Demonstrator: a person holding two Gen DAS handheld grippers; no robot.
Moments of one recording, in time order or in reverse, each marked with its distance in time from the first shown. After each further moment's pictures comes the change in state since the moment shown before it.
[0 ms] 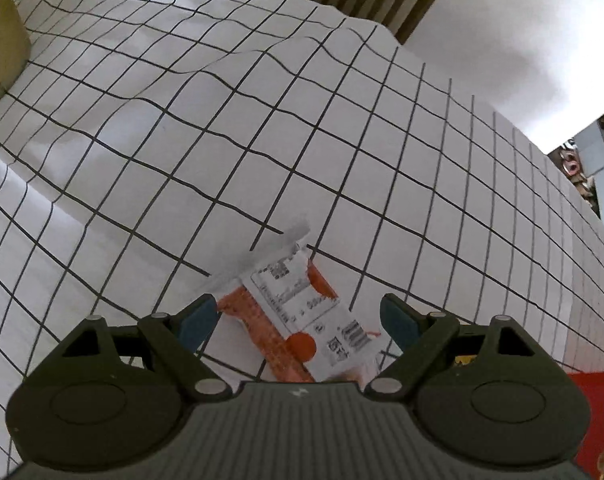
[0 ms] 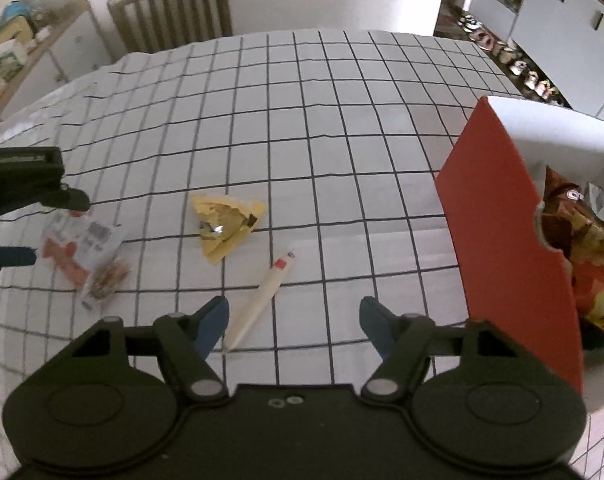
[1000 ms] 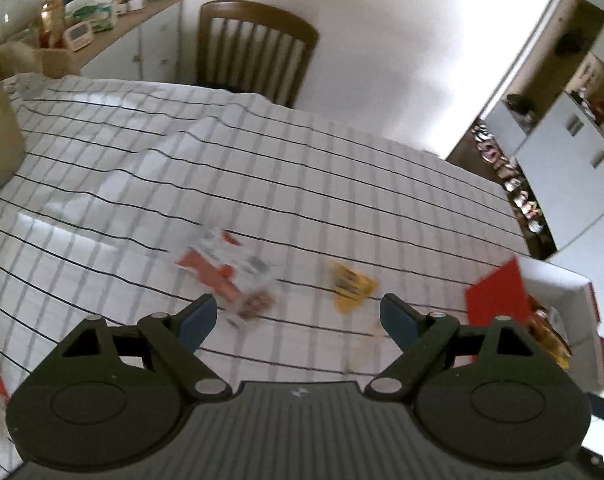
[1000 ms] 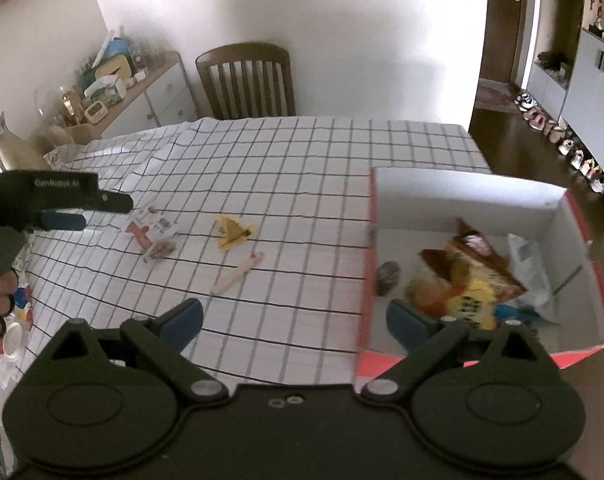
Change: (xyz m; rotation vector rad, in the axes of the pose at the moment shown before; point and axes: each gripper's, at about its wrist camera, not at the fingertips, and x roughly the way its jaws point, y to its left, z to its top) left arm -0.147 -0.014 -0.092 0.244 -0.210 -0.156; right arm -0.147 -0.117 -0.054 -0.178 -0.204 0.225
